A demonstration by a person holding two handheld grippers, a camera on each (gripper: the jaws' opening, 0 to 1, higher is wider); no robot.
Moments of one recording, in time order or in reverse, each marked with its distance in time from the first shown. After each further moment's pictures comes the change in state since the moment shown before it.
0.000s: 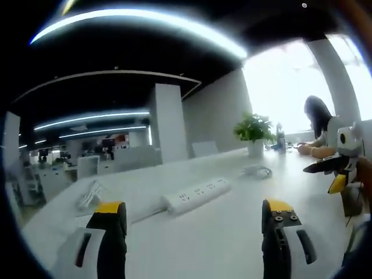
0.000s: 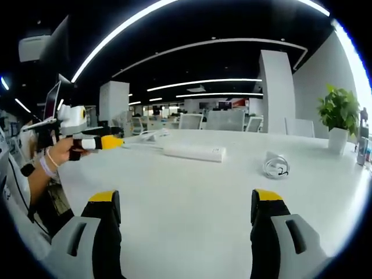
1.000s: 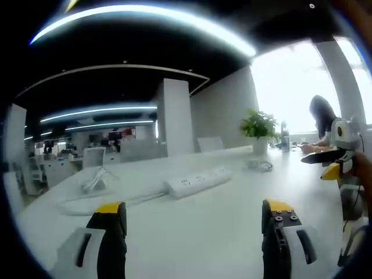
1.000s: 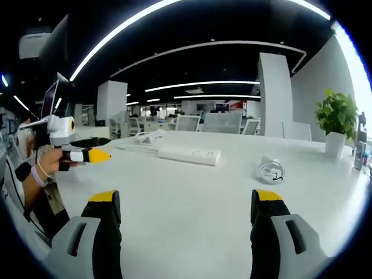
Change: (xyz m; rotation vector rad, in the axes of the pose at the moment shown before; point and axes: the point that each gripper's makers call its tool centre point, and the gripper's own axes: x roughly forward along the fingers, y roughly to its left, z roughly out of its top) left arm -0.022 -0.001 -0.024 -0.047 0.021 0.052; right arm 0.000 -0.014 0.006 -0.019 -0.009 -0.026
